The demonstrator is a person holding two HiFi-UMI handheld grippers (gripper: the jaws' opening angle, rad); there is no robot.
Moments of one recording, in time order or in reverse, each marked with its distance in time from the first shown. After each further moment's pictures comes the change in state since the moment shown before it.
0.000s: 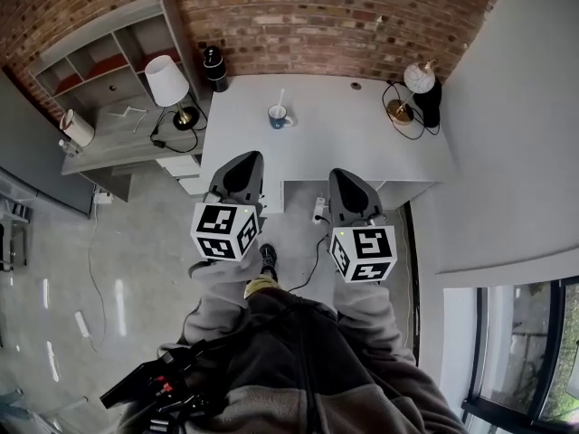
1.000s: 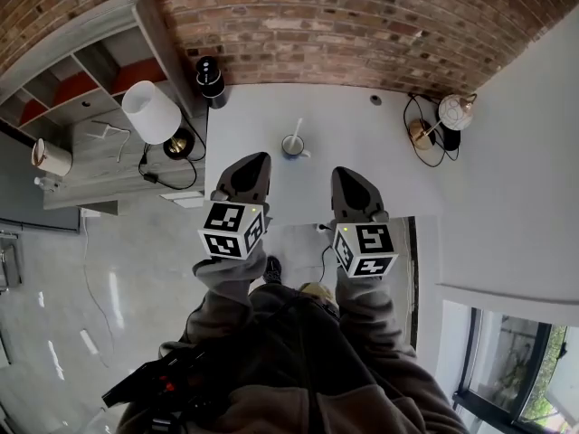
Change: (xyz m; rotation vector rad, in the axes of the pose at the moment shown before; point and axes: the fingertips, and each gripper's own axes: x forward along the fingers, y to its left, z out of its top) left arm 0.190 0.185 -0.022 -0.124 0.139 -0.078; right arm 0.266 -0.024 -0.002 0.025 0.163 -0.044
